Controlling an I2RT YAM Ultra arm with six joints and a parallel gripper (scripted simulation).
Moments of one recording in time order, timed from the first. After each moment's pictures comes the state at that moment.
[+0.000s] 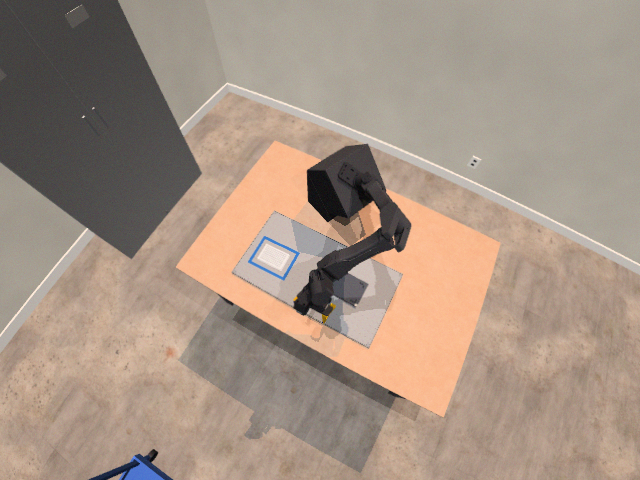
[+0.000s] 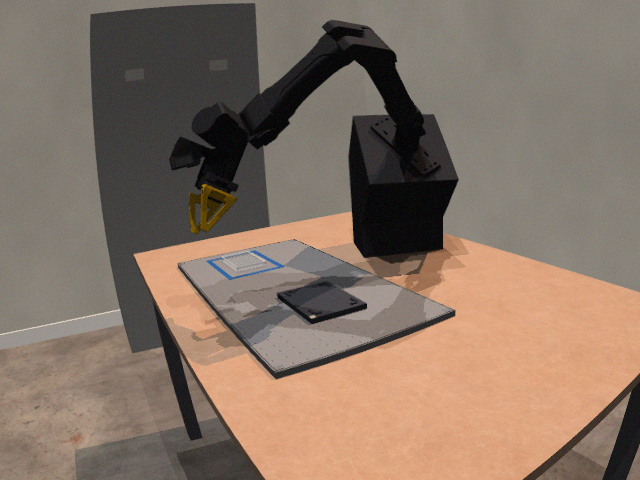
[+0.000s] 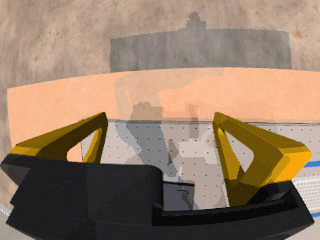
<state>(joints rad) -0.22 2.04 1.32 0.25 -0.77 0.66</state>
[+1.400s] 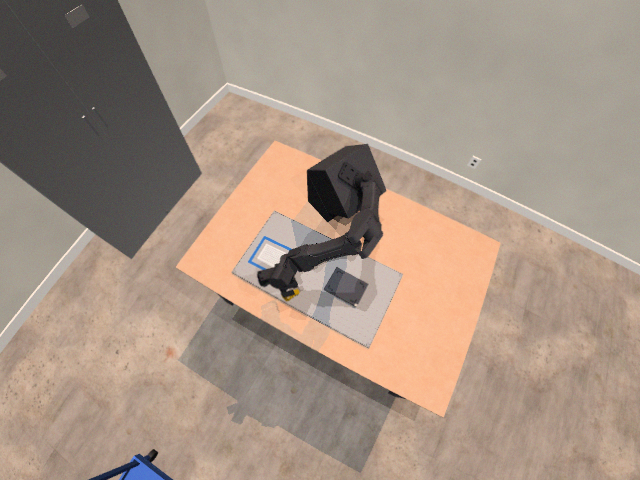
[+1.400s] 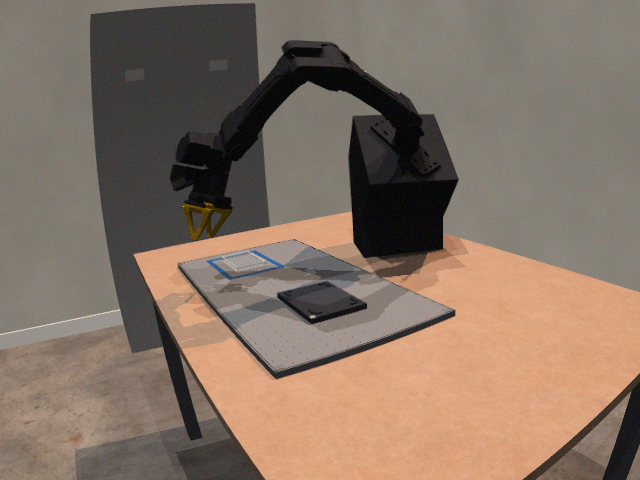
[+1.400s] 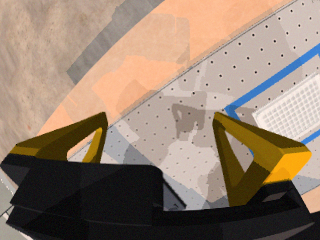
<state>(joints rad) -0.37 2.37 1.48 -0.06 -0.79 0.83</state>
